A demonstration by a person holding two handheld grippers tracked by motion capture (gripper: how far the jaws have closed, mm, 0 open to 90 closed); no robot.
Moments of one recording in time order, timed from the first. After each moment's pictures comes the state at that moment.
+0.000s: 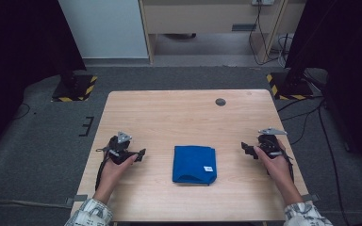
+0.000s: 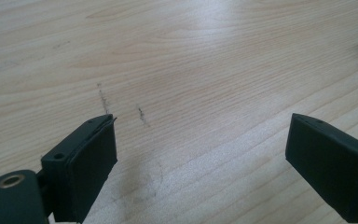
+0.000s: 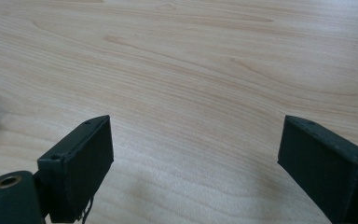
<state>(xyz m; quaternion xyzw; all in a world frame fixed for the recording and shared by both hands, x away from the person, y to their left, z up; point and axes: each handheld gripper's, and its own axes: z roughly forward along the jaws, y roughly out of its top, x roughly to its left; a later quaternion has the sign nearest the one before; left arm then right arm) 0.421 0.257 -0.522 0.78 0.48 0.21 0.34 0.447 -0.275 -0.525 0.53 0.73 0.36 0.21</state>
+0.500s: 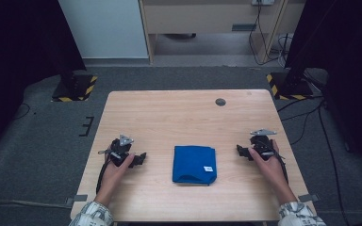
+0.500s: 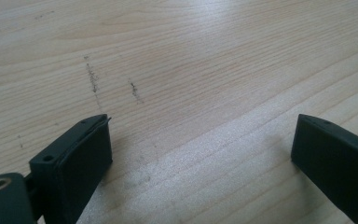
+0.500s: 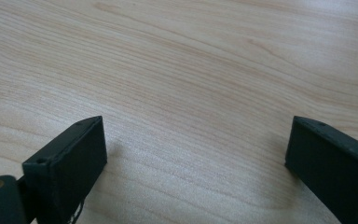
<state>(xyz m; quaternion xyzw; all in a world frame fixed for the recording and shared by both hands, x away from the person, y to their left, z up) 0.420 0.256 -0.537 0.79 0.48 0.20 0.32 0.452 -0.258 -0.540 0.53 0.76 0.32 0.22</state>
